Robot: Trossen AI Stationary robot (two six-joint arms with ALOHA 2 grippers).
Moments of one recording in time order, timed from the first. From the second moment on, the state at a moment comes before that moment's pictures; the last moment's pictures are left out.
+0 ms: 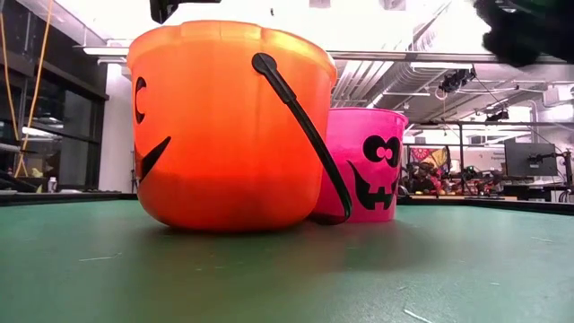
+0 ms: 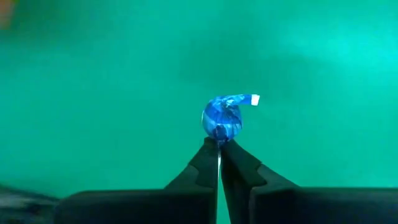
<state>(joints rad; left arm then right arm) -0.15 1.02 0.99 -0.35 -0.30 -0.51 0.63 1.65 1.15 -0.88 -0.03 2.03</state>
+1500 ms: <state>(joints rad) -0.08 0.64 0.75 -0.29 -0.41 -0.32 -0.15 1.35 1.20 -0.26 0.01 0.57</state>
